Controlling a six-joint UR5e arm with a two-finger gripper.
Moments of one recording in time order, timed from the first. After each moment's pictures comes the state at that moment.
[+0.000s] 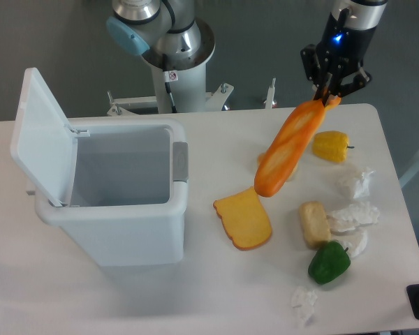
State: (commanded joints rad) arm 2.92 -1.64 -1.52 -1.50 1.36 1.64
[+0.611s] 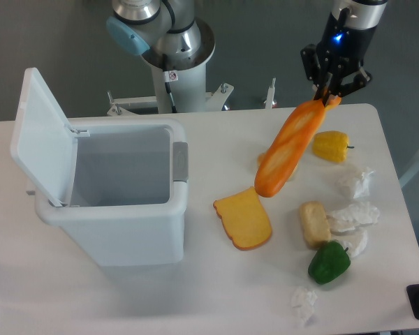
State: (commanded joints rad) arm 2.91 -1.63 -1.52 -1.50 1.36 1.63
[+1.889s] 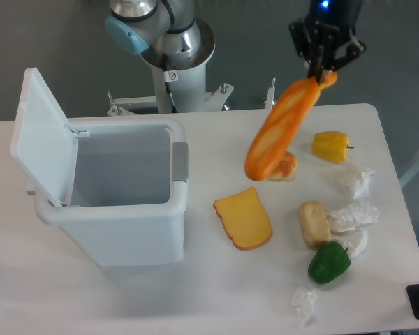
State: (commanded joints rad) arm 2.85 -1.49 -1.48 -1.59 1.37 1.58
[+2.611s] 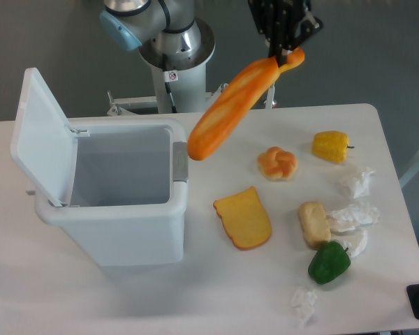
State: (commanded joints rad) arm 2.71 -1.46 -1.43 -1.62 1.46 1.58
